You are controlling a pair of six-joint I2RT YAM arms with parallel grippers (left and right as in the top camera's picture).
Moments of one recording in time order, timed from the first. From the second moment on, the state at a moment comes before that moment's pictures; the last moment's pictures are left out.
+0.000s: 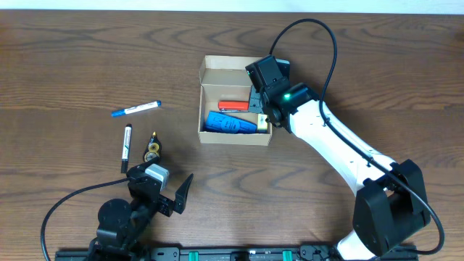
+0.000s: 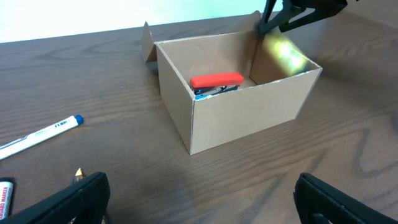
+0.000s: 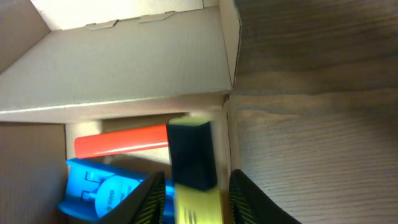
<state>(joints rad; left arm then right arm) -0.24 0.01 0.13 -0.43 0.29 0.01 0.53 1.76 1.34 -0.65 0.23 0.65</state>
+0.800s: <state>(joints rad) -0.24 0.01 0.13 -0.43 0.29 0.01 0.53 1.37 1.36 -1.07 0.10 0.50</state>
